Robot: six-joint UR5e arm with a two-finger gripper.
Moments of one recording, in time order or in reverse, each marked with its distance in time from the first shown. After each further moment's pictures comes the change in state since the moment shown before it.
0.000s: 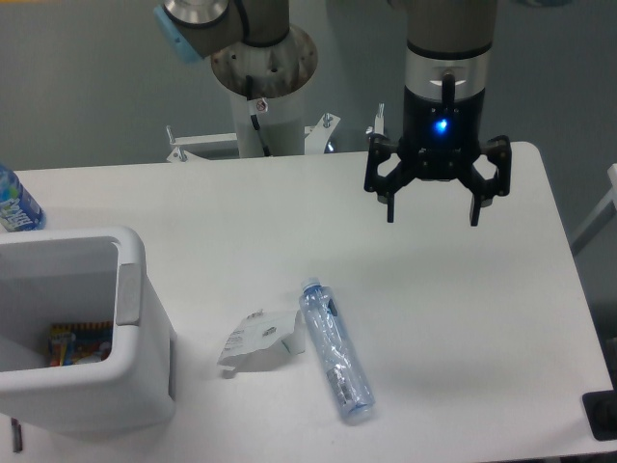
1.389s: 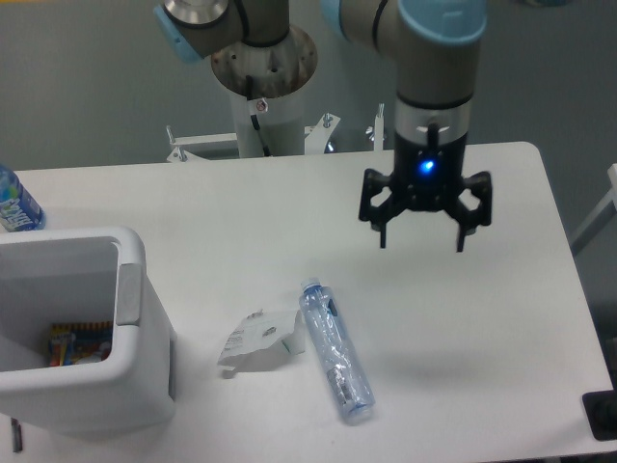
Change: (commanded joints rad) arm -0.084 -0.044 -0.225 0.221 0.000 0.095
